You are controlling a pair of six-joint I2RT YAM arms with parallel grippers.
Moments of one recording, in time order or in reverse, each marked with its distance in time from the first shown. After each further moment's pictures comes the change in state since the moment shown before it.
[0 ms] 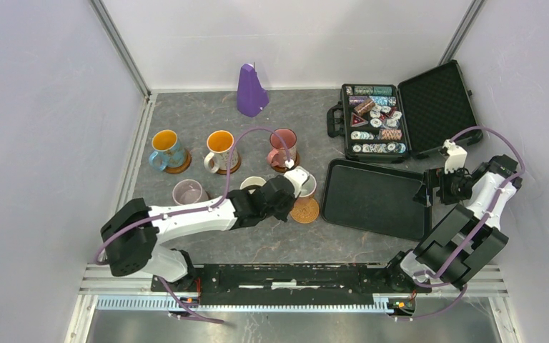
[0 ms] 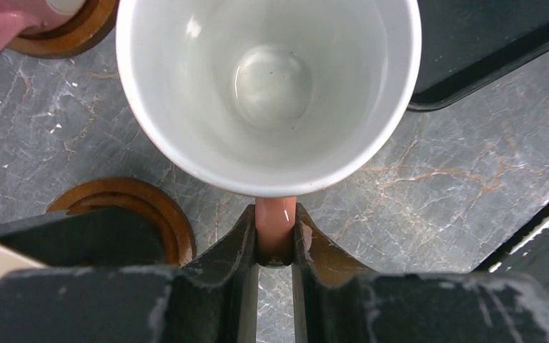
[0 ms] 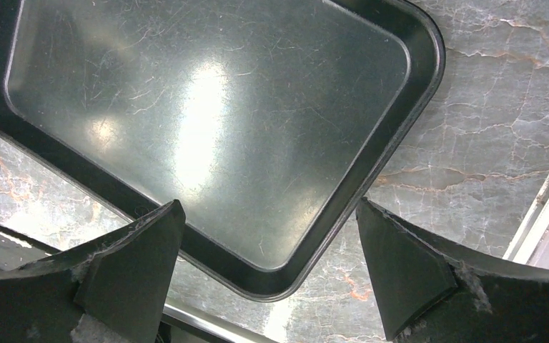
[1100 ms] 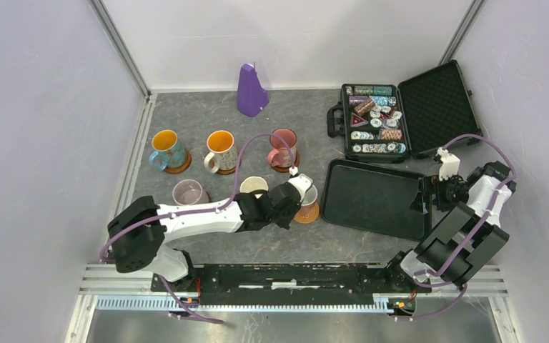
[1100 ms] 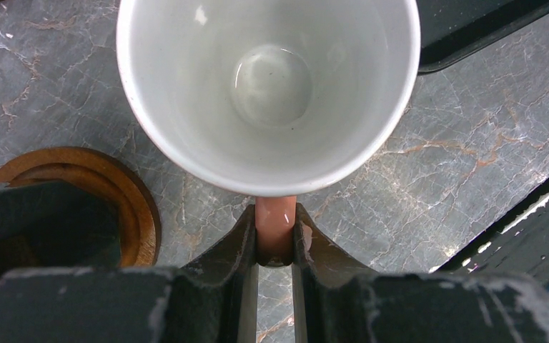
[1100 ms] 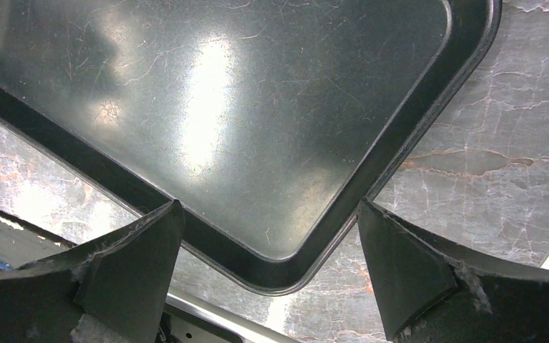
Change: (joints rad) left arm -0.048 0.057 0.016 -0.069 -0.002 -0.081; right arm 0.000 0.008 -0.071 0.007 0.047 -0.038
